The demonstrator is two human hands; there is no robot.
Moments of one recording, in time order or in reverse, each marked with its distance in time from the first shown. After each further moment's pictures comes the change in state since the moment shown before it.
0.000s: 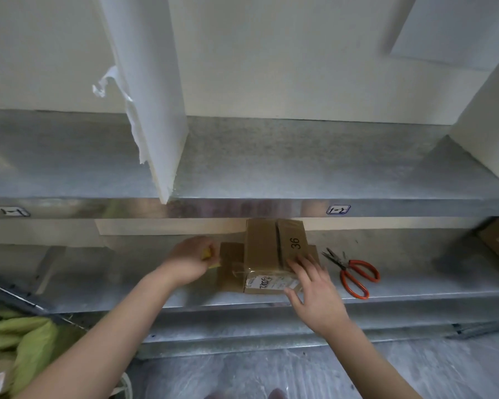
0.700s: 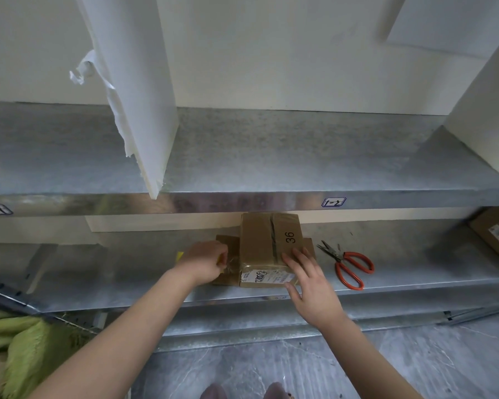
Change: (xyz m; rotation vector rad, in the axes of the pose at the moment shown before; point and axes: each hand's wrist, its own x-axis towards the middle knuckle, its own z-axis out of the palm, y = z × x) left_hand 0.018 0.017 0.035 0.208 -0.157 0.049; right_hand -0.004 0.008 0.011 0.076 0.006 0.021
